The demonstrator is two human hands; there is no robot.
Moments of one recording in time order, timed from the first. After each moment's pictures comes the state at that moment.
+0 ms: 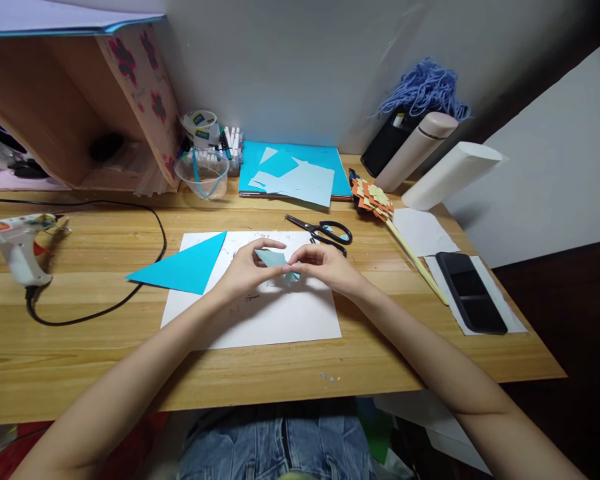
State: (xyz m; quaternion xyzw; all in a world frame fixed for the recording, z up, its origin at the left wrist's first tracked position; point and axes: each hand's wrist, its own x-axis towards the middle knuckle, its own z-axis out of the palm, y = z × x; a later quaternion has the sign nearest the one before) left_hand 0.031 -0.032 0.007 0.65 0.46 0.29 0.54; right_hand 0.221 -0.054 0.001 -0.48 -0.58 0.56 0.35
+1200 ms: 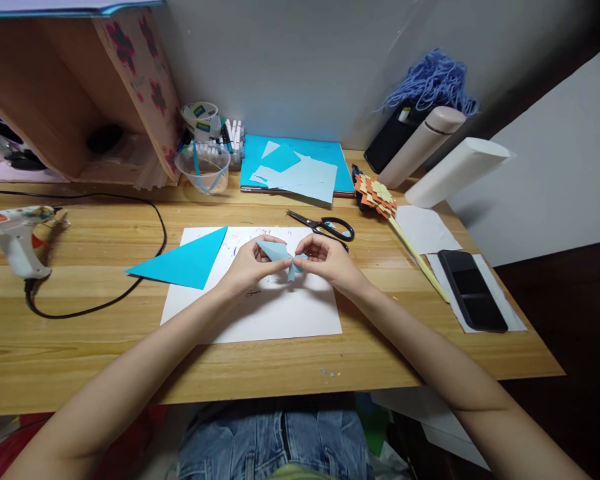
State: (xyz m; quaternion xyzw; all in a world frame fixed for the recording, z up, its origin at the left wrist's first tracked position) left_hand 0.037 -0.033 -0.009 0.53 0.41 0.36 0.65; right_hand 0.217 -0.057 -0.001 -0.49 -0.56 0.53 0.41
